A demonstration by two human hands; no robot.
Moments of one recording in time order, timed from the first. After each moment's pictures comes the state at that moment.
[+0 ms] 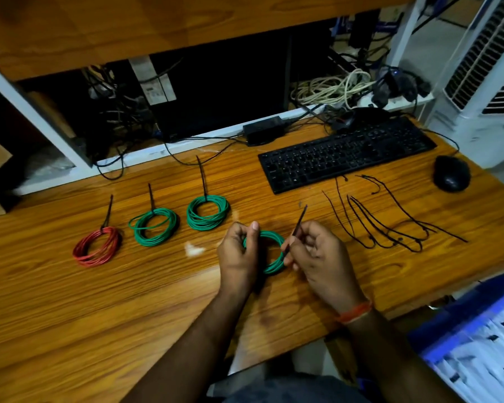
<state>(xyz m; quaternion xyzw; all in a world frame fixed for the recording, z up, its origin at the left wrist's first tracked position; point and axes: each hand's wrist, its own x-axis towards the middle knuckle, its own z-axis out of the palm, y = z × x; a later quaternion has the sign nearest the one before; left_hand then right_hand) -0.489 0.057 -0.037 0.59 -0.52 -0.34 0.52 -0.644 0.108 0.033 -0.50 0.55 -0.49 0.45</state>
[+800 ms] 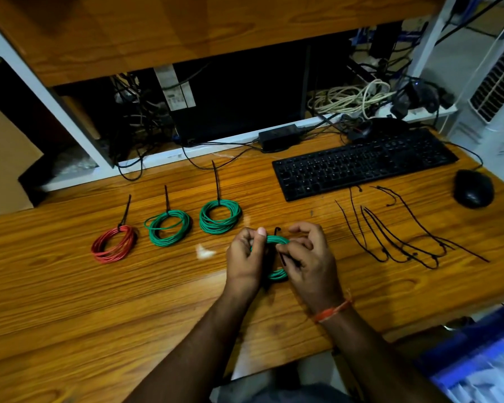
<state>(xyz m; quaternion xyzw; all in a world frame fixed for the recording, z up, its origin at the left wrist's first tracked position) -0.487 0.051 -0.040 0.53 -0.45 -0.48 0.53 -0.631 0.086 -0.012 -0.71 0.52 -0.46 0.11</state>
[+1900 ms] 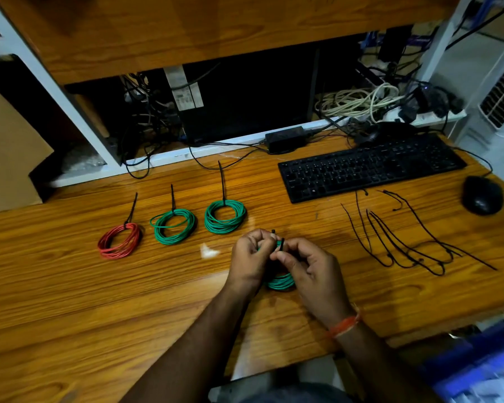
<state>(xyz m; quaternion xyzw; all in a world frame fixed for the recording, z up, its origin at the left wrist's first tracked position) -0.485 0.049 -0.033 0.47 -0.45 -0.56 0.51 -0.625 0.101 0.009 -0.60 0.49 -0.50 0.38</state>
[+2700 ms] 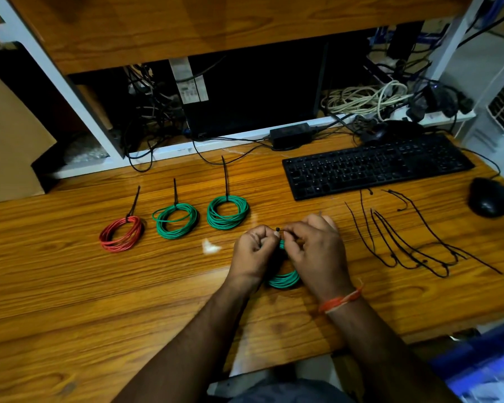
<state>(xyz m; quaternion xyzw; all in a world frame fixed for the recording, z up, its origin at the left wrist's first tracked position) -0.487 0.049 -0.033 0.48 -0.44 -0.57 0.50 -0.624 0.068 0.021 -0.71 0.58 -0.39 0.04</state>
